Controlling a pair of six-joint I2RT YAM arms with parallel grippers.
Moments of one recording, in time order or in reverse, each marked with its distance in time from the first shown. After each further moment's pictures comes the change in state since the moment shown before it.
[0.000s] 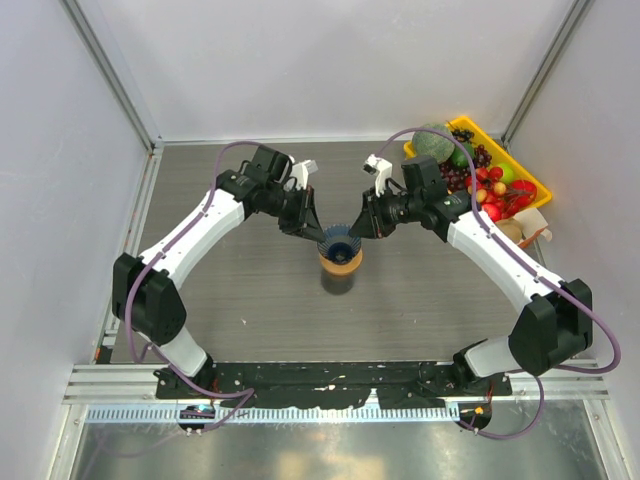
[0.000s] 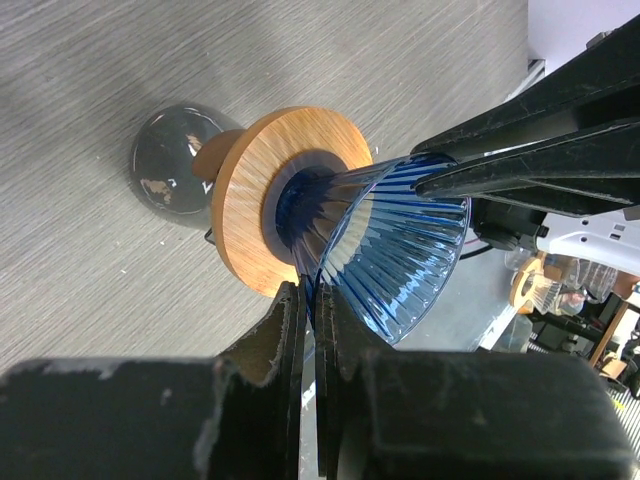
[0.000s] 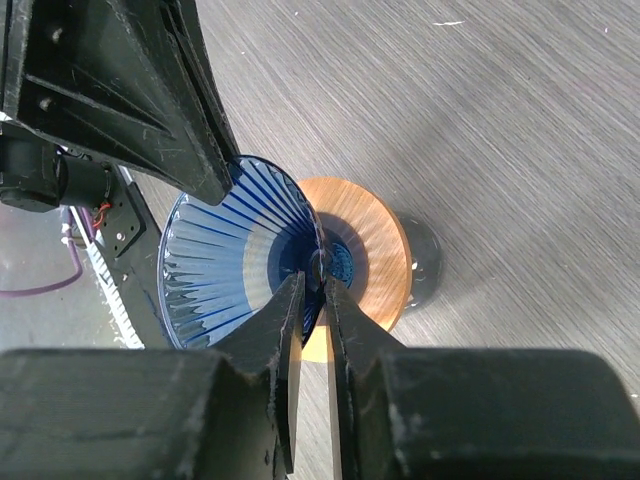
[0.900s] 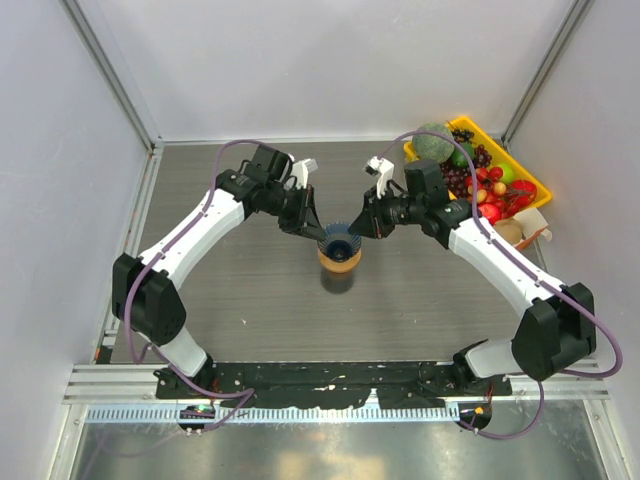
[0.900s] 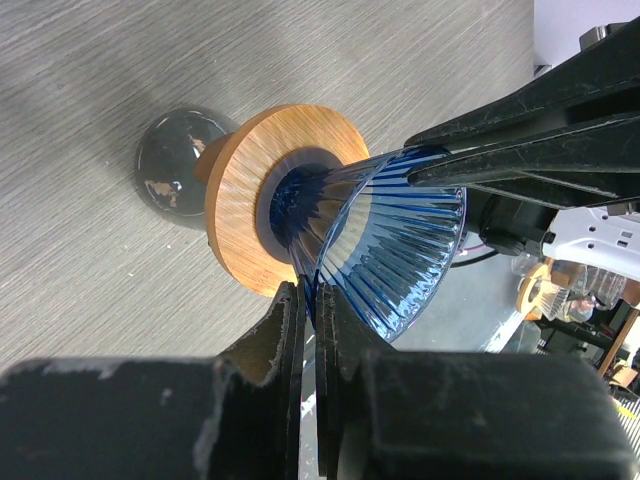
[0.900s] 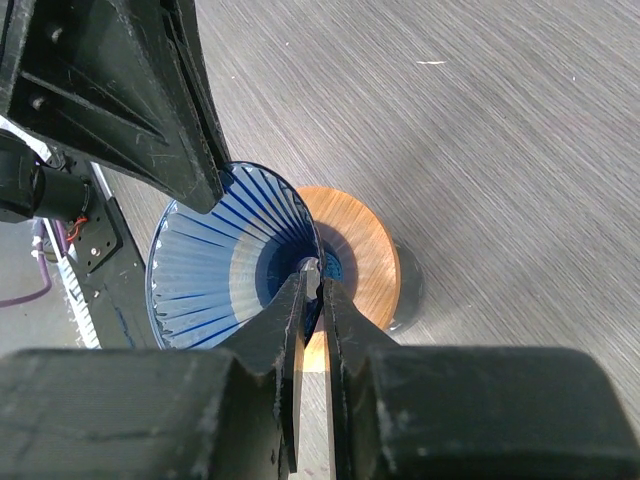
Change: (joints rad) left arm -0.005 0.000 0.008 0.001 -0.024 0.005; right arm 0.000 -0.024 -0.072 0.128 0.013 -0.019
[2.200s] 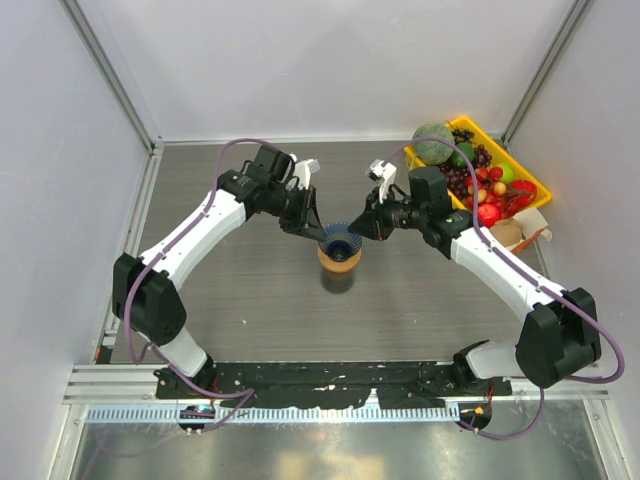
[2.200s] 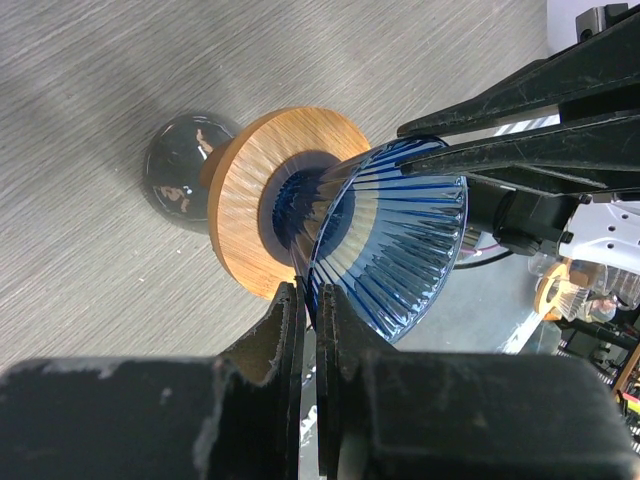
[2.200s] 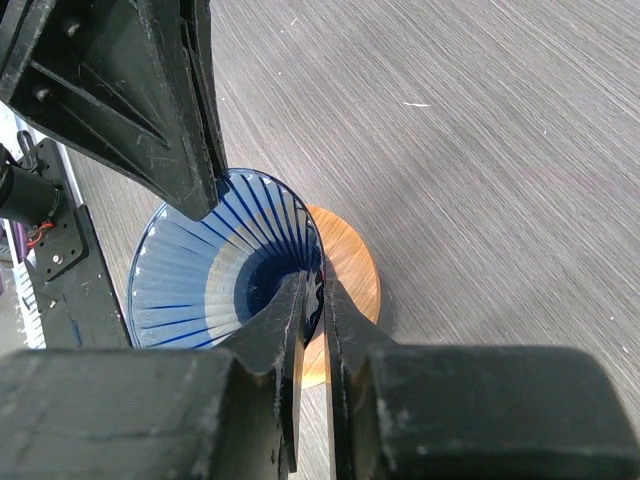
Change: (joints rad) left arm -0.022 0.005 0.000 0.005 -0.030 0.026; right arm -0.007 -0.040 -0.116 0.183 -0.014 -0.050
